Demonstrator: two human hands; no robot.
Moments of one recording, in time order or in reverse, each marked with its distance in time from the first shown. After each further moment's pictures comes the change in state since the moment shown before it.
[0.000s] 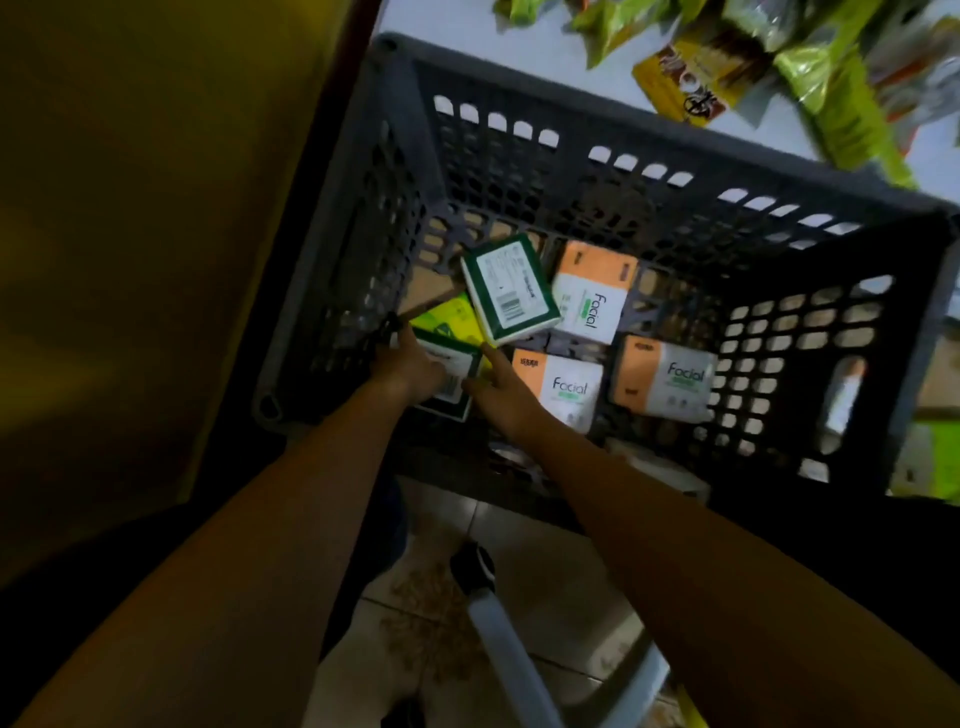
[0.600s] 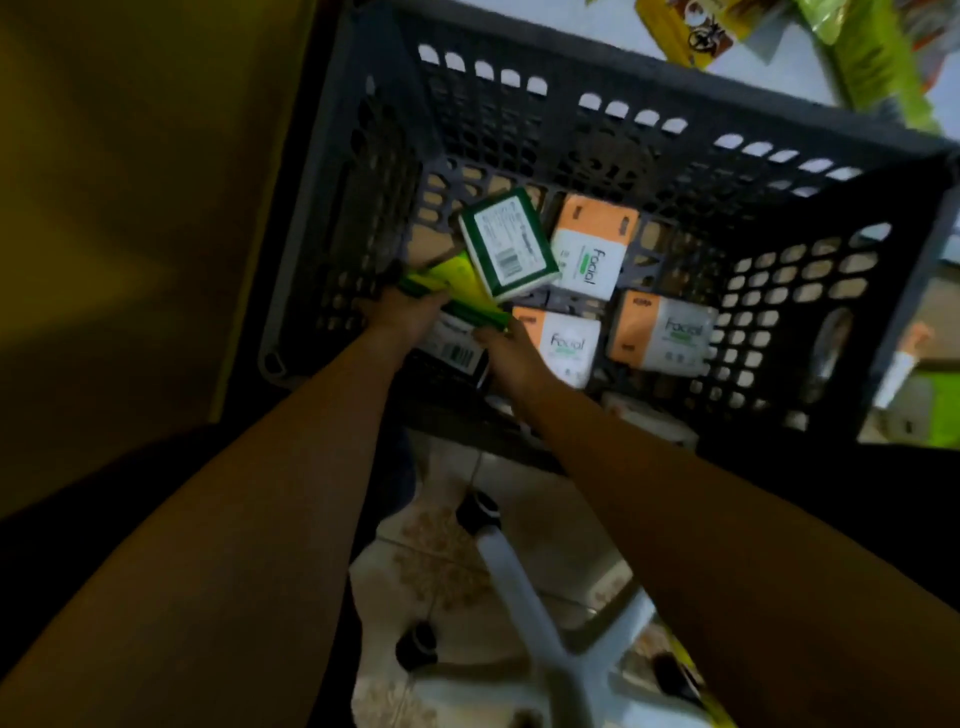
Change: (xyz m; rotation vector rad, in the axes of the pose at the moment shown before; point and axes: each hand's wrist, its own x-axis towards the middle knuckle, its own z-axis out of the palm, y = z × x) left_hand -0.027 0.022 -0.015 -0.450 0.092 -0.168; right_hand -0.009 -0.004 -0.002 0.327 0.076 0.191
